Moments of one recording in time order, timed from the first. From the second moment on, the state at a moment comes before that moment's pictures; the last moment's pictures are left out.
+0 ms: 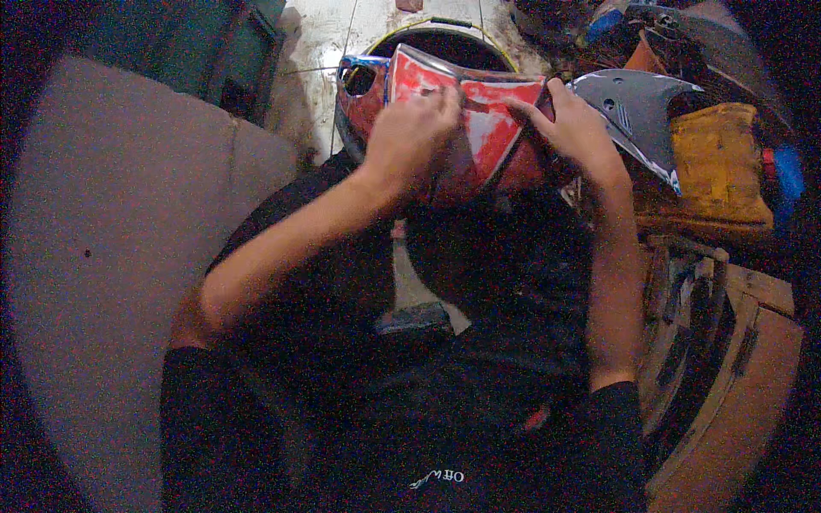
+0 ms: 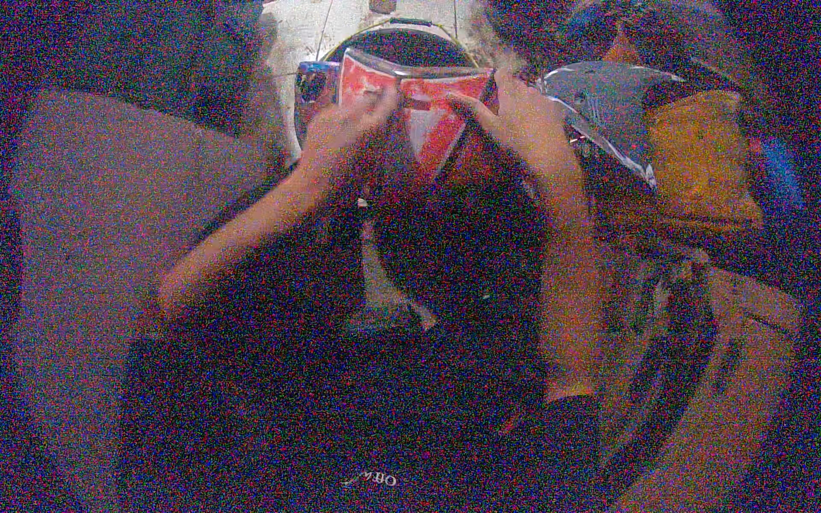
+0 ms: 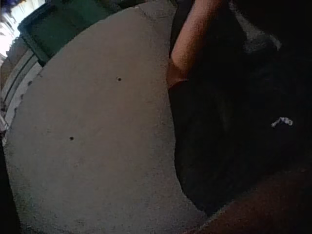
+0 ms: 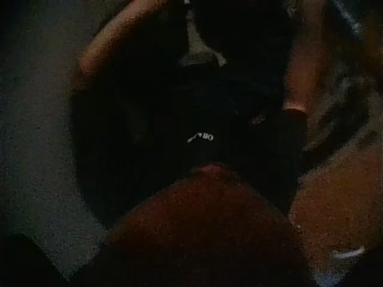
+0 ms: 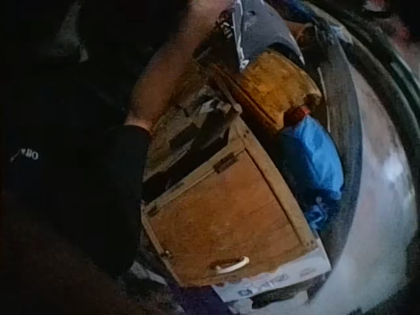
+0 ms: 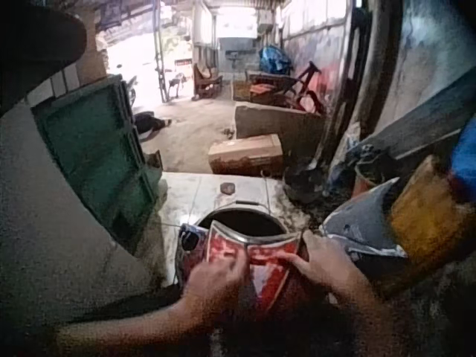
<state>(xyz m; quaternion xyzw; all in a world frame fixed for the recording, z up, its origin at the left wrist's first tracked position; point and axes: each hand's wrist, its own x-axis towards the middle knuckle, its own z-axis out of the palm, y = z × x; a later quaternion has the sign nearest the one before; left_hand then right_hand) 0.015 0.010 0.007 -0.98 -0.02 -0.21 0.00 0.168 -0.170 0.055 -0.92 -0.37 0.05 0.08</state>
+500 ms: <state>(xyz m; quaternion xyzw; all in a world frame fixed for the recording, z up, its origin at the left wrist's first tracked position) 0.023 0.005 0.023 -0.98 -0.06 -0.18 -0.11 0.177 -0.185 0.052 -0.92 -0.38 0.07 0.10</state>
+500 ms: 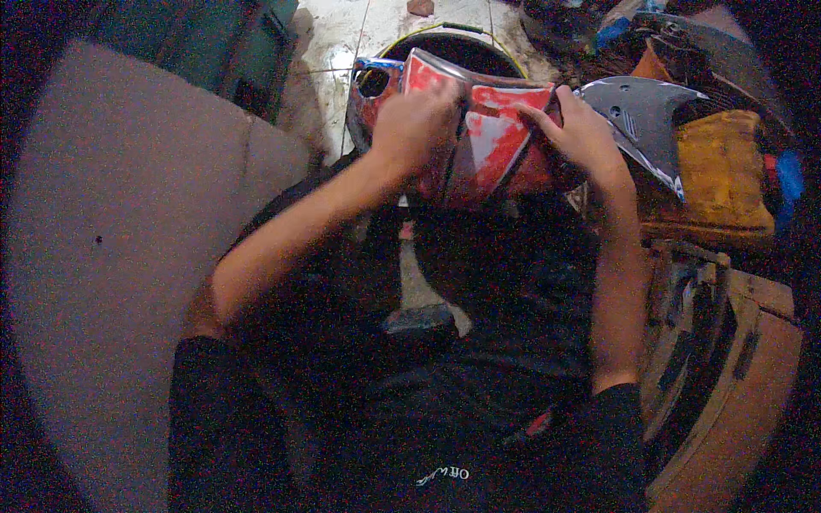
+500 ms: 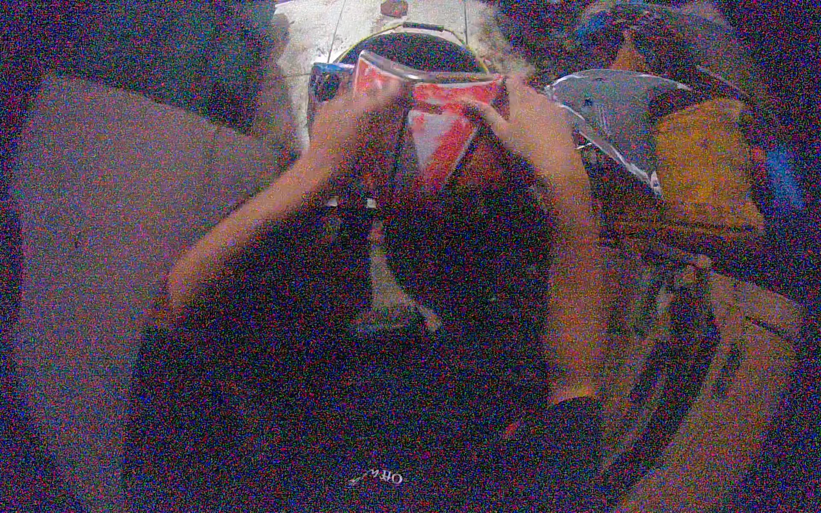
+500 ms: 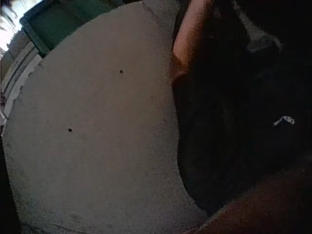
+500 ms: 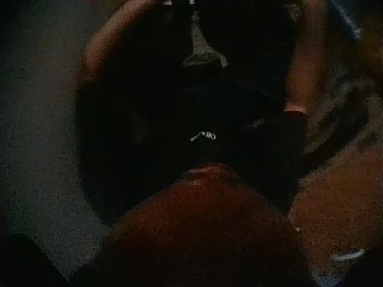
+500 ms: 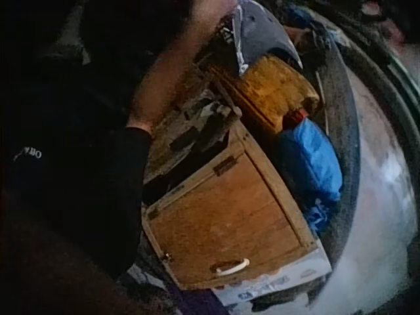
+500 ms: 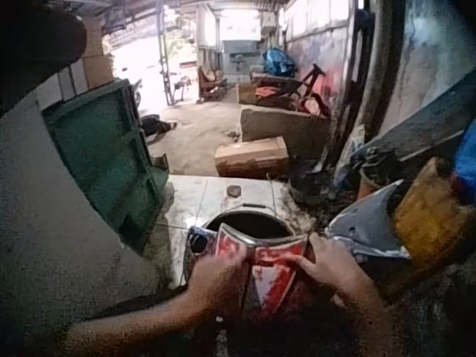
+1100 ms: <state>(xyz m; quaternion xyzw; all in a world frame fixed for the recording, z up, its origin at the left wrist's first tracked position) 0.013 0.032 0.024 -0.98 -0.07 -0.17 -0.01 0.172 -0.183 0.057 -0.91 -0.40 0.06 0.09</state>
